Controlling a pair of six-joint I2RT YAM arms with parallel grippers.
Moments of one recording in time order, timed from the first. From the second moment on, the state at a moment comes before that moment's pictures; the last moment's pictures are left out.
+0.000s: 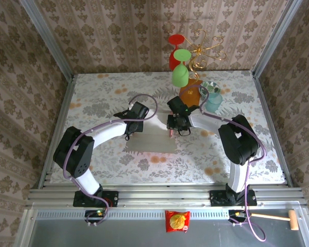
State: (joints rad) left arm -0.65 1.67 1.05 -0.47 -0.38 -0.43; right arm 0.55 1.88 1.26 -0.50 0.00 0.68
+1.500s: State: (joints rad) left arm -0.65 1.55 1.82 -1.42 -0.36 -0.91; right arm 0.60 1.92 1.45 -0.92 -0.14 1.59
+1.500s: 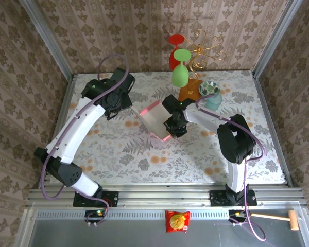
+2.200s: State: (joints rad) left arm -0.75 1.74 1.81 -1.44 -0.35 -0.93; right arm 0.62 1.92 1.43 -0.91 -0.15 1.66
